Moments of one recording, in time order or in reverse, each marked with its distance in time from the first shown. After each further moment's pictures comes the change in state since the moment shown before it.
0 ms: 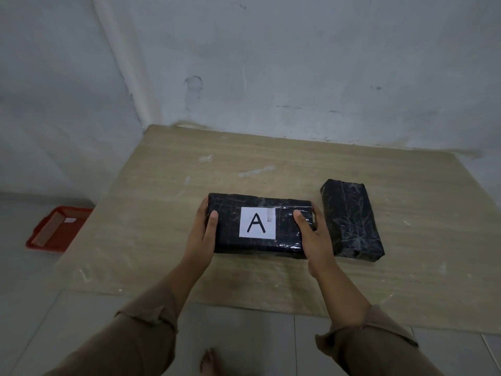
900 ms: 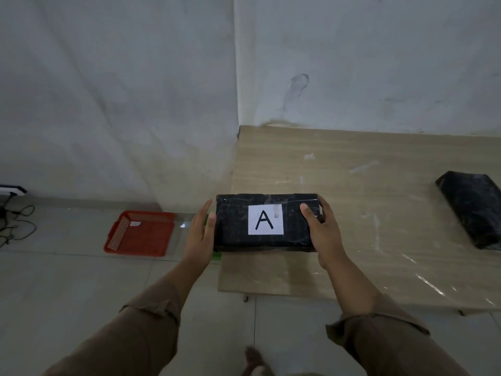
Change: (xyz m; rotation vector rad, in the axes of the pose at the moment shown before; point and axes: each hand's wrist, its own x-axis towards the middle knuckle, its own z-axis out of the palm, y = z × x) left_hand 0.055 -0.085 -0.352 0.153 -0.031 -0.069; right_hand -0.082 0.008 0.334 0.057 0.013 -0.022
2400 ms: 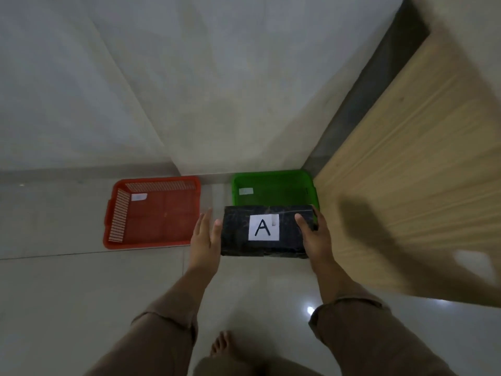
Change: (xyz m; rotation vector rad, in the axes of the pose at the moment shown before) left_hand 0.220 -0.449 -0.141 0.164 -0.186 -0.272; right_hand 0.128 0.377 0.361 -0.170 0.239 0.281
